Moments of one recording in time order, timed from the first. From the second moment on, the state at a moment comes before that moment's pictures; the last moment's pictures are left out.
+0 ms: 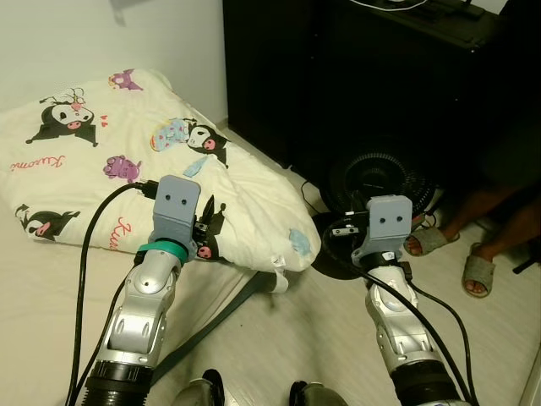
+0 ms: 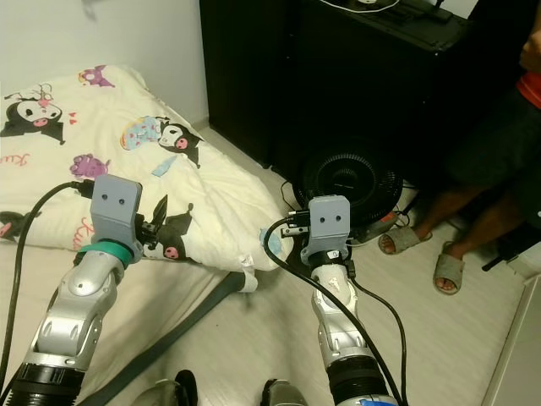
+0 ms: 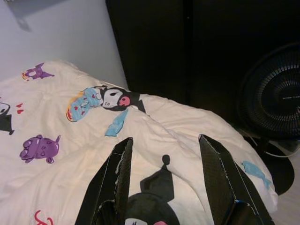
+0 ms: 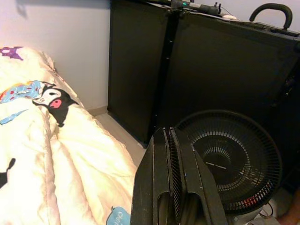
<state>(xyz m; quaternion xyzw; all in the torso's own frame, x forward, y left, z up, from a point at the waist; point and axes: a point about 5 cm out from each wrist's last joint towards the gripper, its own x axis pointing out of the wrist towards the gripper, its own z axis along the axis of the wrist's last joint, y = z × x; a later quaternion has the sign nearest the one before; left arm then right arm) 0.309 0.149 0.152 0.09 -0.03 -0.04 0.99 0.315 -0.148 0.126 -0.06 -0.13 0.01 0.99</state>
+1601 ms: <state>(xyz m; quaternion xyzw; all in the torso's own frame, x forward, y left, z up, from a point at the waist) 0.308 0.150 0.149 0.09 -0.02 -0.04 0.99 0.312 -0.149 0.122 -0.05 -0.13 0.01 0.99</state>
